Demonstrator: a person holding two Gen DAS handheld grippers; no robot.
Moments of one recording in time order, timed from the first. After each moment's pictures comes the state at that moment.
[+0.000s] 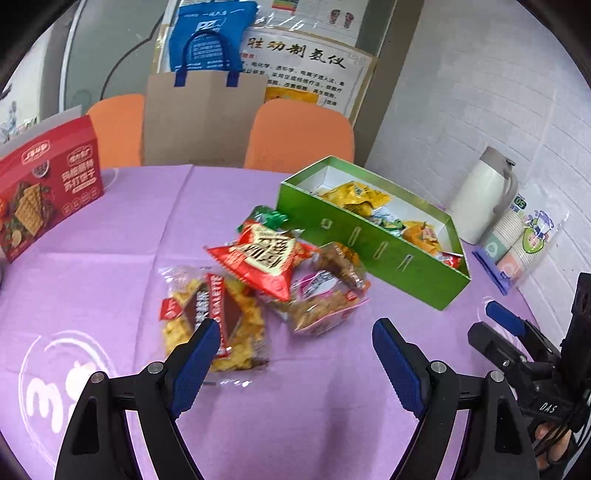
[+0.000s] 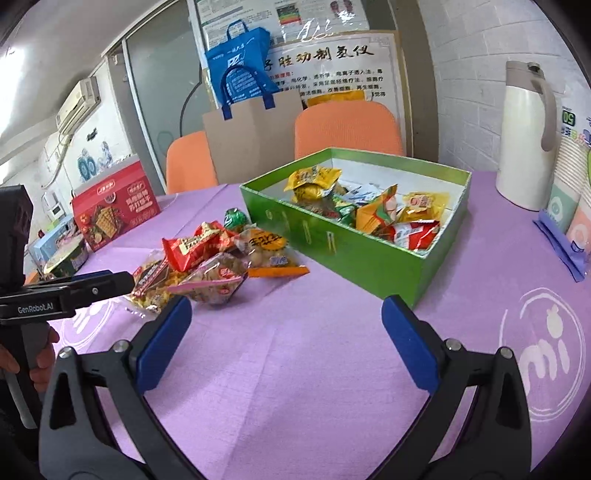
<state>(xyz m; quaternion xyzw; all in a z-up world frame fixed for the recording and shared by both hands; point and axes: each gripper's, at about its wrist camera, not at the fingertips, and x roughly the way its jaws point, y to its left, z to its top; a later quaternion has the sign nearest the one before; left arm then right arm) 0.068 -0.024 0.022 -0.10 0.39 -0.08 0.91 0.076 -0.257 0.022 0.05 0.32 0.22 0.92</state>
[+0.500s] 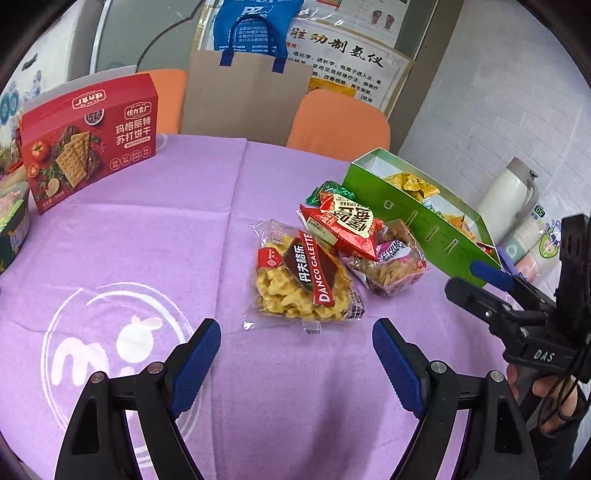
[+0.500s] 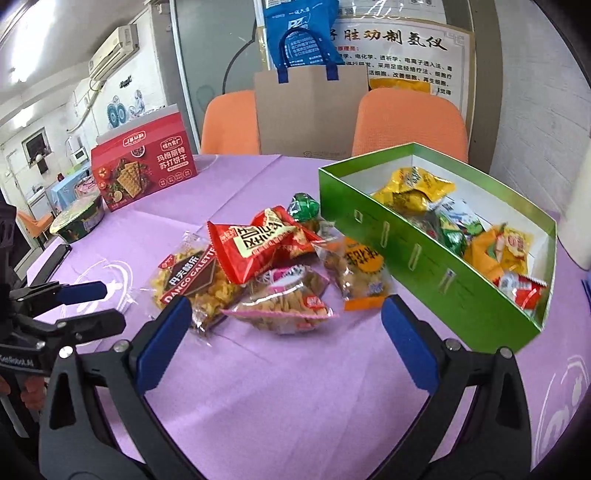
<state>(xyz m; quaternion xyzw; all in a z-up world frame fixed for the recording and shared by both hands) 0.040 0.039 -0.004 -0.13 0.40 -0.05 0.90 0.116 -0.160 0.021 -0.03 0.35 0.28 0.89</state>
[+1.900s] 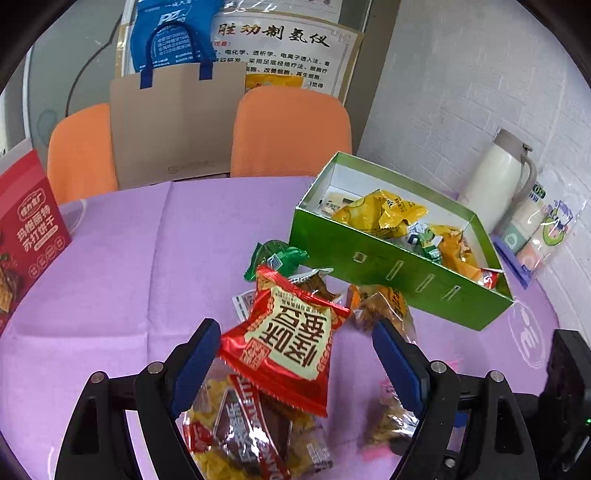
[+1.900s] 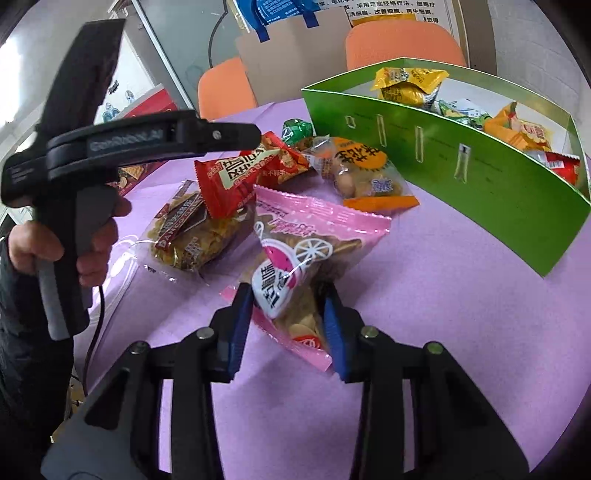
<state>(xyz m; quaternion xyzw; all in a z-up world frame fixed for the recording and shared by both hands) 0.173 -0.012 0.013 -0.03 0.42 -0.12 0.90 0.107 -0.201 -0.026 0.06 0.44 0.30 0.84</state>
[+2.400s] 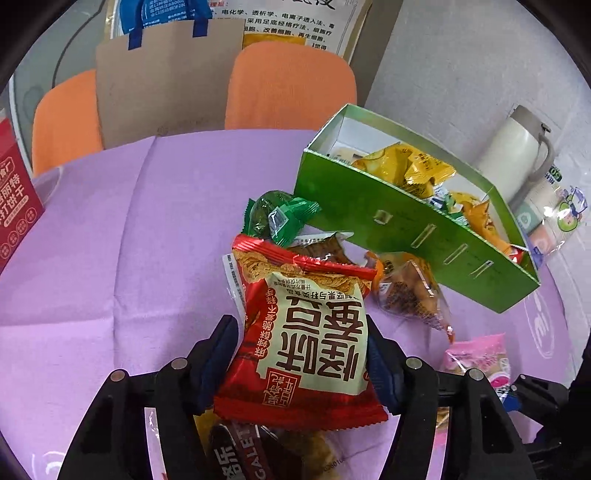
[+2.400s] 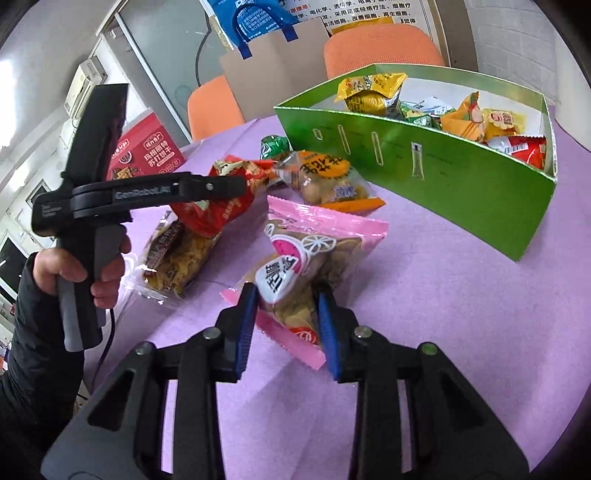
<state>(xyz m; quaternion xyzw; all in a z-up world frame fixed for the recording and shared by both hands) 0.187 -0.006 -0.022 -0.06 0.47 -0.13 0.87 0.102 -0.228 -0.021 0.10 0.43 0.29 0.85</state>
